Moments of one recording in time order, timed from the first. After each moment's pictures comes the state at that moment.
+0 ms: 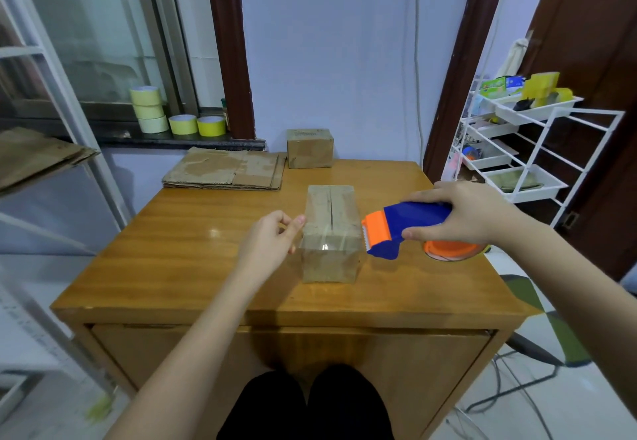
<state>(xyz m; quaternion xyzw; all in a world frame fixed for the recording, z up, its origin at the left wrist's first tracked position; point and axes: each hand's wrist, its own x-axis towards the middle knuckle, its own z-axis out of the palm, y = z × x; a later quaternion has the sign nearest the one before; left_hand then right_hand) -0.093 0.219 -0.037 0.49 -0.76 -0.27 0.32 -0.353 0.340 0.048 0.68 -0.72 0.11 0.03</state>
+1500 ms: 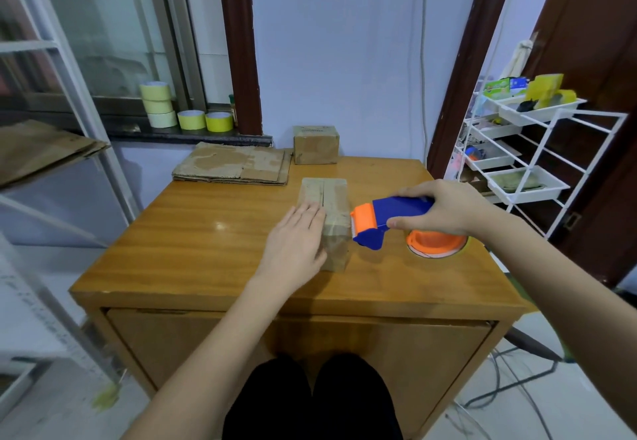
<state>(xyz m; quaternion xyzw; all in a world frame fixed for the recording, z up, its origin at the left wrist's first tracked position) -0.098 0.244 -0.051 0.37 -0.89 0.12 0.23 -0.333 0.325 0.040 0.66 -0.74 0.14 -0.02</state>
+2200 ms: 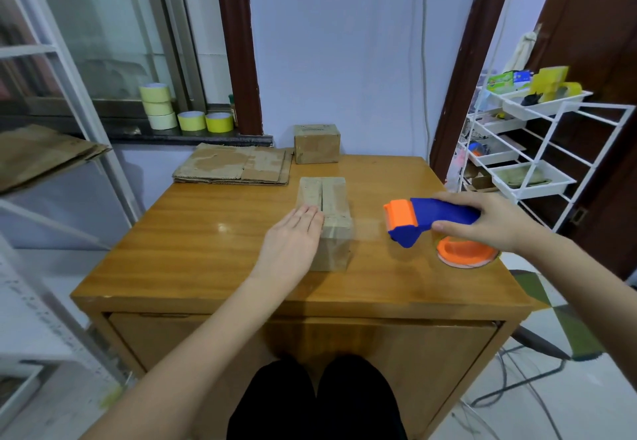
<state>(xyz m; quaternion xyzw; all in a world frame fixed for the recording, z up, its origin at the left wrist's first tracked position) -0.095 0.240 -0.049 0.34 -0.89 0.19 0.23 -0.377 0.353 0.018 0.64 -0.72 0.25 -0.08</state>
